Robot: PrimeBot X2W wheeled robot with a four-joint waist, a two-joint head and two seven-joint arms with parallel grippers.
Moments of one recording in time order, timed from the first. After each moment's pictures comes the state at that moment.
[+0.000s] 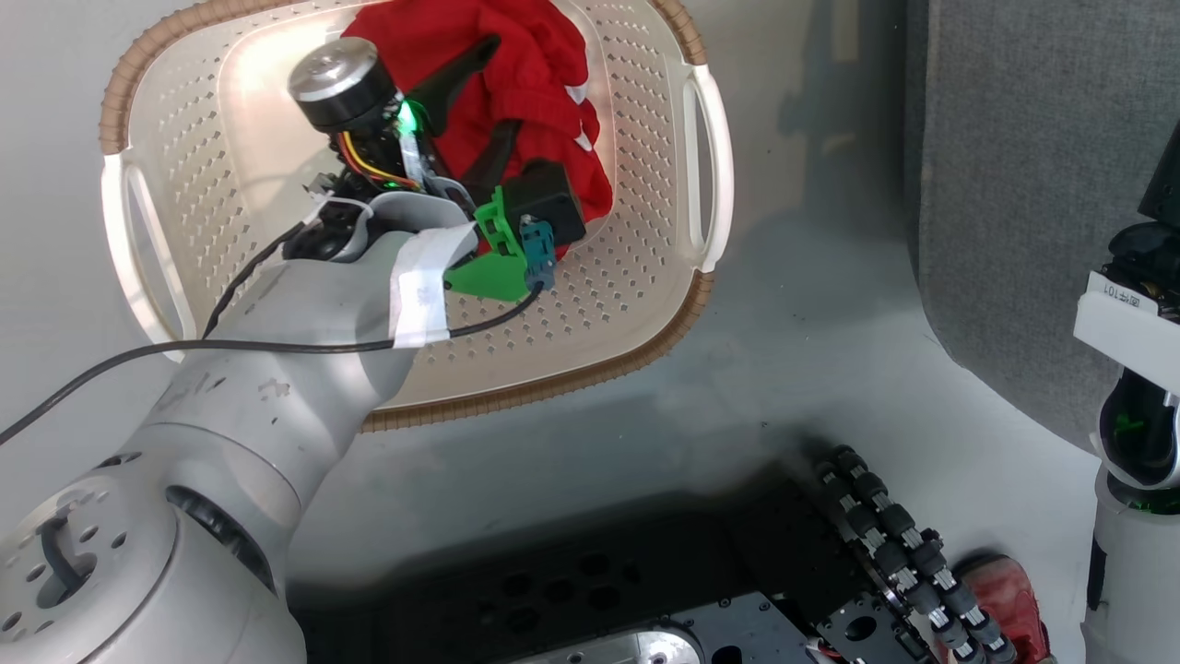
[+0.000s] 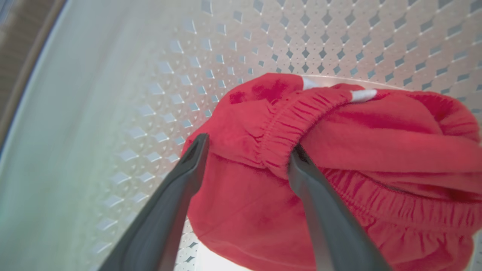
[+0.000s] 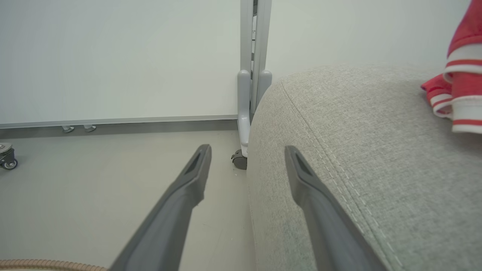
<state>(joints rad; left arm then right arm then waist) -1.23 0.05 -1.16 1.20 0.09 0.19 -0.26 -0.39 -0.05 -0.13 -0.40 0.19 0.13 -0.26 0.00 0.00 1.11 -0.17</state>
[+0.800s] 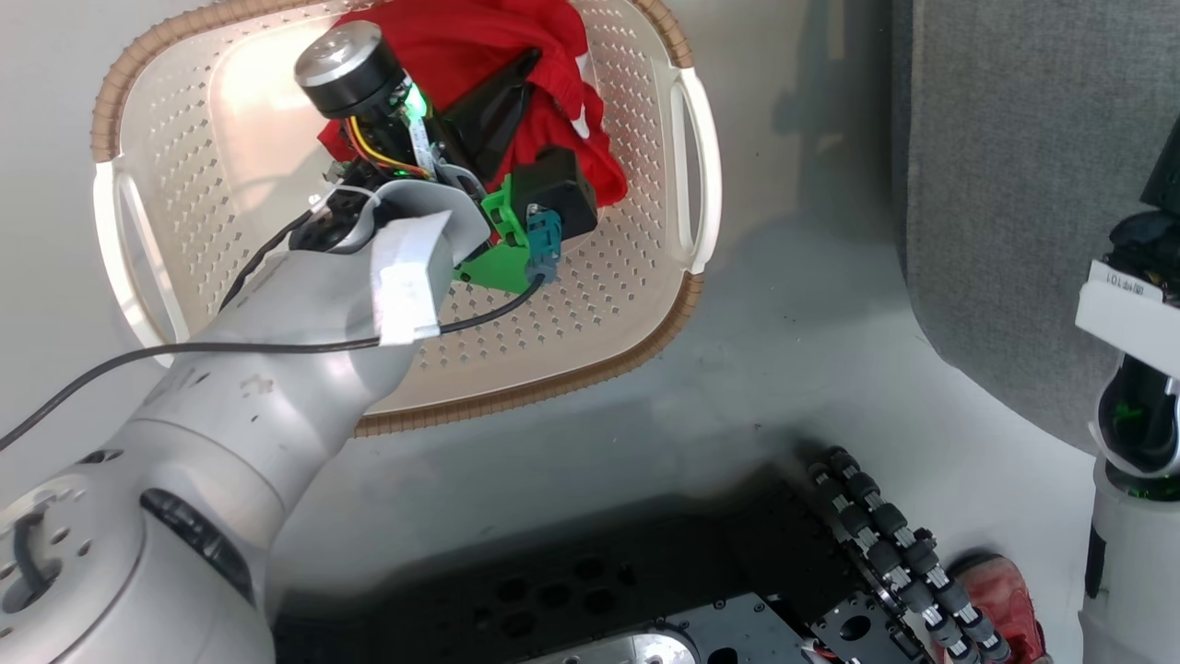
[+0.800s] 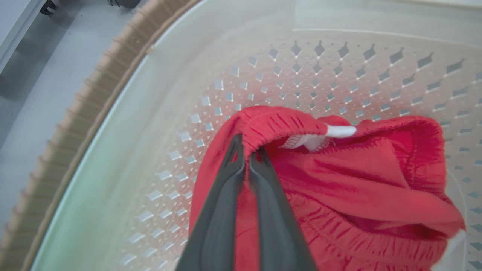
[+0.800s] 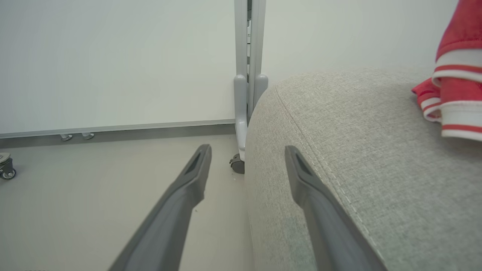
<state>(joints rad) -1.23 0.09 -1.17 1.06 0.01 0.17 -0.26 -0.41 -0.05 -0.13 -0.38 0.22 0.13 -0.26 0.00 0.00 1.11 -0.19</state>
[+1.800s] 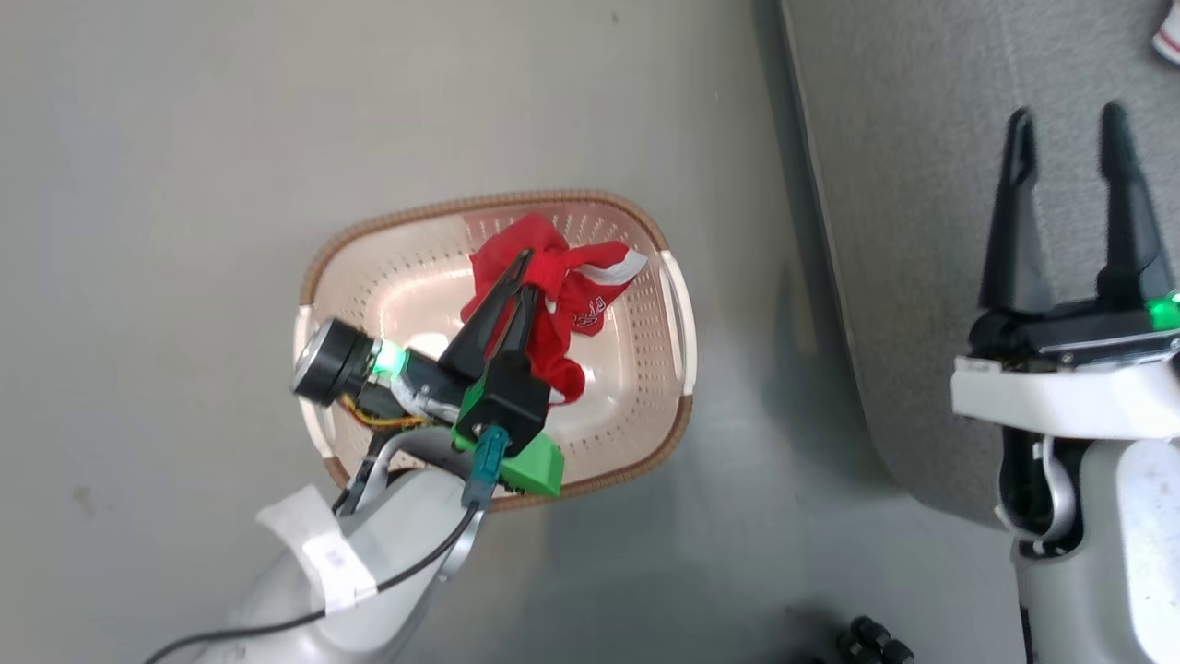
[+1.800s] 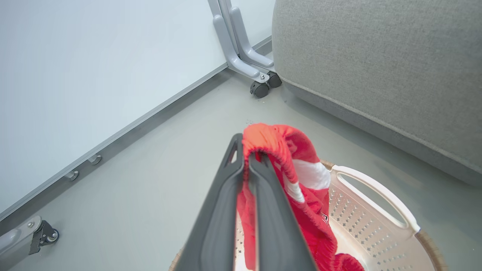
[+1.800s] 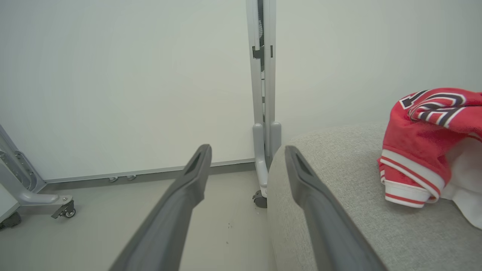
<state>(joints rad) -0.65 0.22 -0.88 0.46 -0.14 0.33 -0.26 -0.29 -0.05 -0.05 -0.17 0.19 0.13 -0.26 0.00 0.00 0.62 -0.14</state>
